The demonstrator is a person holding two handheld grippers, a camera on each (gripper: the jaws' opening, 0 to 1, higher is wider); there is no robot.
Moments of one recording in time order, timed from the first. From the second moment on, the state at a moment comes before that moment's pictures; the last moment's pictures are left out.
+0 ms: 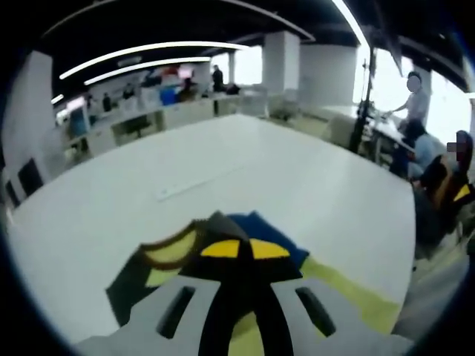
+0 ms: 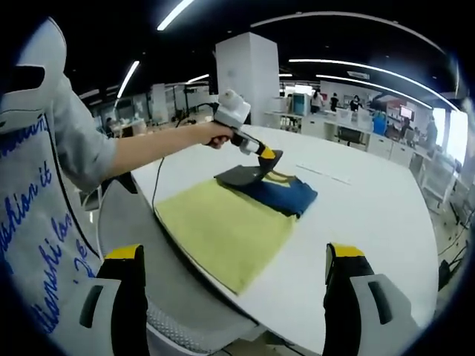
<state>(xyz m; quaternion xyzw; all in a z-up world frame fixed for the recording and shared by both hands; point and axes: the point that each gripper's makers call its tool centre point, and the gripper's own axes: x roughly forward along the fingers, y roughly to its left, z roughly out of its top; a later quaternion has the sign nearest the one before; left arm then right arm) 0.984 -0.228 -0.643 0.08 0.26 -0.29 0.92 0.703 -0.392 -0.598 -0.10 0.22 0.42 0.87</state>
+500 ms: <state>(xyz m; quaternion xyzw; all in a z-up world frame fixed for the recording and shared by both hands) 0.994 -0.237 -0.659 0.07 0.27 -0.30 0.91 0.707 -0.392 -0.598 -0.09 0.22 0.42 0.88</state>
